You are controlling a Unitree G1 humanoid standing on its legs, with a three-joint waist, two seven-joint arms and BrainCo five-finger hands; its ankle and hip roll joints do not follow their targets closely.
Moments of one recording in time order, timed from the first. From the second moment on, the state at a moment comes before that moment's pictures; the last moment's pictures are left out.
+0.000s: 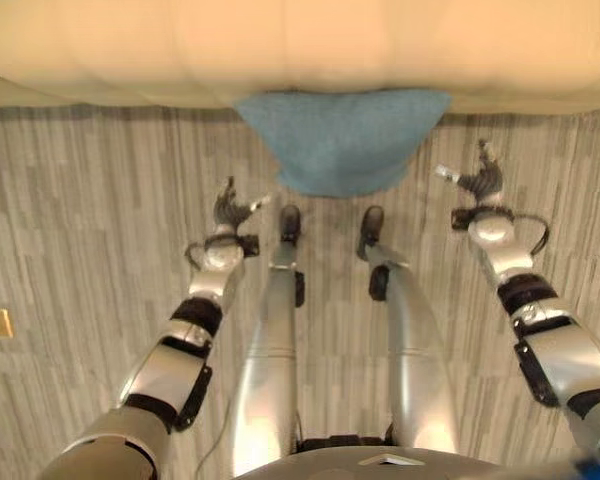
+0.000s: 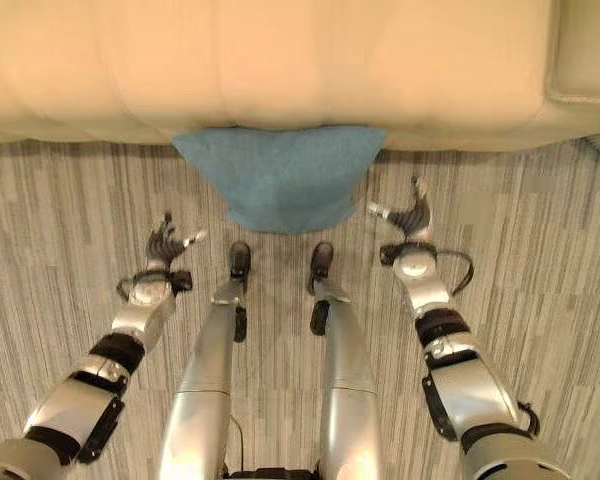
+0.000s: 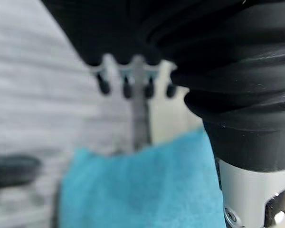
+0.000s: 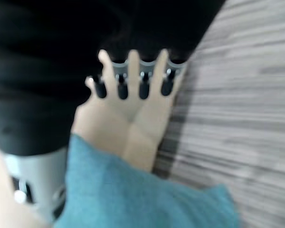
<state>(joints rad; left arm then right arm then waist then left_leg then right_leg) -0.74 0.38 -0.28 0.84 -0.44 -0.20 0.35 -0.85 -0.46 0.21 0.85 0.23 -0.15 -0.41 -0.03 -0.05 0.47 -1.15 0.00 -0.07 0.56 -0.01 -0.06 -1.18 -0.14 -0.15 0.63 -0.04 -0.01</state>
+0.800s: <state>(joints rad) -1.05 0.45 -0.35 0.81 -0.60 -0.23 0.35 -1.09 -0.53 0.29 0.84 0.53 -0.23 -0.34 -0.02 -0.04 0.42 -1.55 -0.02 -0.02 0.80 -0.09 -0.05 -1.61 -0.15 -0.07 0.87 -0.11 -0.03</state>
